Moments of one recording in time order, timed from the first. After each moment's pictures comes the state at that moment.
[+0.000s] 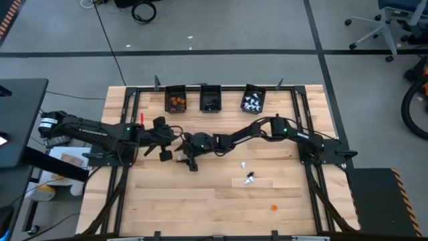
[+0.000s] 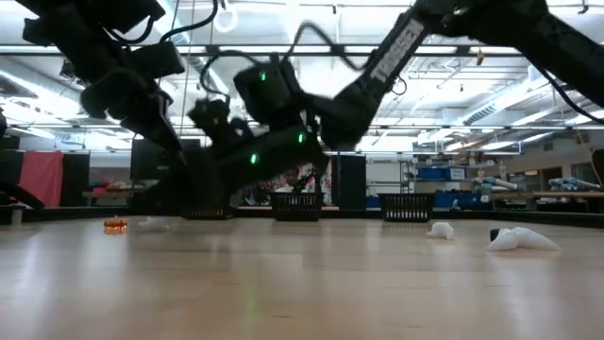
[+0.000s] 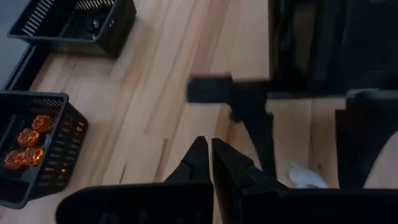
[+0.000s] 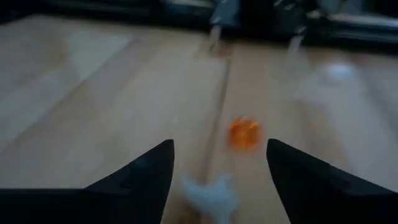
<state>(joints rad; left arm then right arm) -0.06 0.97 0.52 -0.38 -0.36 -0.09 -0.02 2.45 1.55 0.56 -0.18 -0.13</state>
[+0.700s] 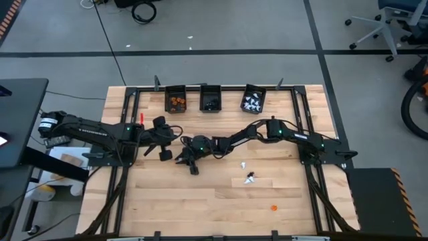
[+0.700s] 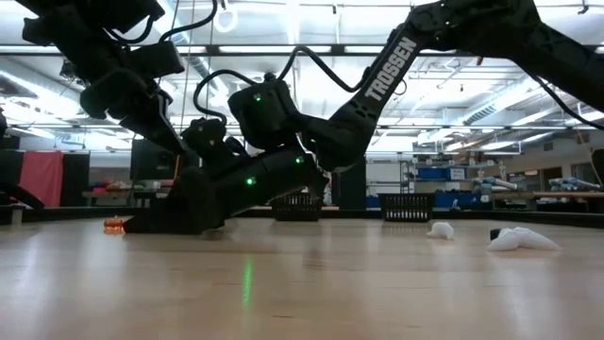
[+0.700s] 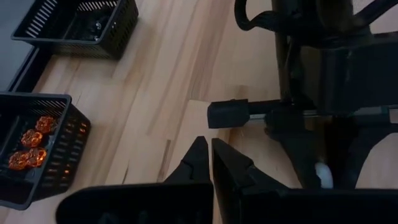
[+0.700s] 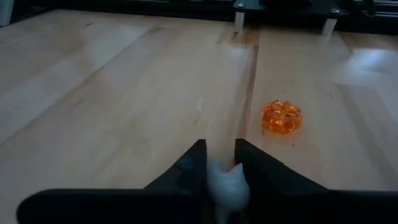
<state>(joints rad) -0.06 0.97 0.52 -0.38 -0.36 -0.08 -0.02 2.54 1.57 0.58 -0.23 -0.13</state>
